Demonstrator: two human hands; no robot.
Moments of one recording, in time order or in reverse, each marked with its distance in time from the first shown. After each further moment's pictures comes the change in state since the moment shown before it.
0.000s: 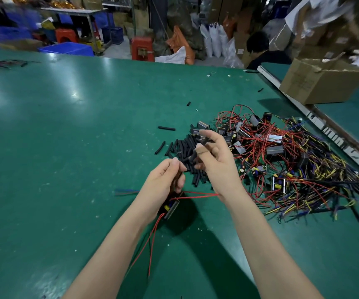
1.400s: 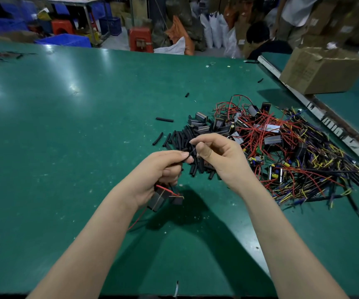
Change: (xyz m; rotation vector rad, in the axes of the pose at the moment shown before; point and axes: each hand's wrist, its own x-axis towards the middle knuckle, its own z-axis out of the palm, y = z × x) left_hand -0.003 0.037 0.001 -0.044 -0.241 -0.208; right_hand -0.012 -0.017 -0.028 -0.133 -0.230 -0.076
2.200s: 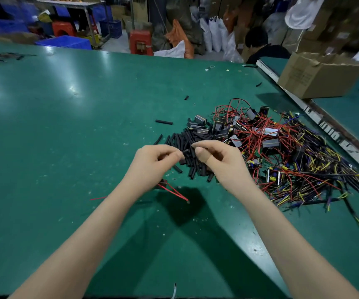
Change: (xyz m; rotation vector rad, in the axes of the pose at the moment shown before) left_hand 0.004 0.002 -0.010 0.734 0.366 0.314; right_hand -0.003 0.008 -0.003 -0.248 0.079 0.041
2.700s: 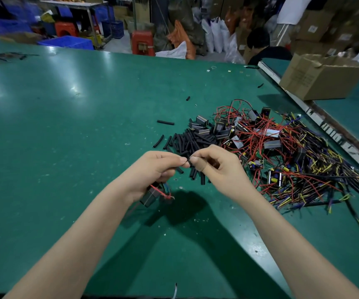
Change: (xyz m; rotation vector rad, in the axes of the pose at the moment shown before) left_hand -0.004 0.007 -0.006 -0.438 -0.300 -0.330; right_hand -0.005 0.000 0.003 -0.158 -0.054 -0.188
